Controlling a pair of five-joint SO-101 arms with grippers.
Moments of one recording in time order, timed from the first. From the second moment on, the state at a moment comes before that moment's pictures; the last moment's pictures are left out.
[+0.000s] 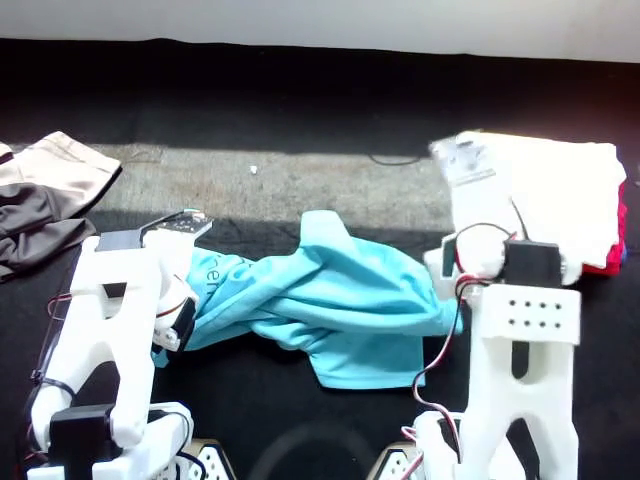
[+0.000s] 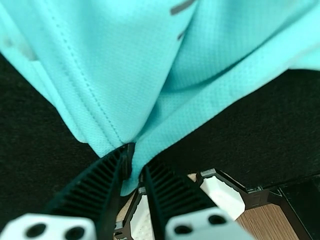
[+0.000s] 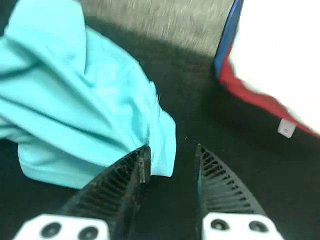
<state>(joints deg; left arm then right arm) -12.6 -18.9 47.7 80.1 -24.5 -2.5 -36.8 21.1 83.6 19.3</state>
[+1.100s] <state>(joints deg) -26.3 -19.7 35.7 90.2 -30.8 -29.6 22.8 -20.9 80.8 10.3</state>
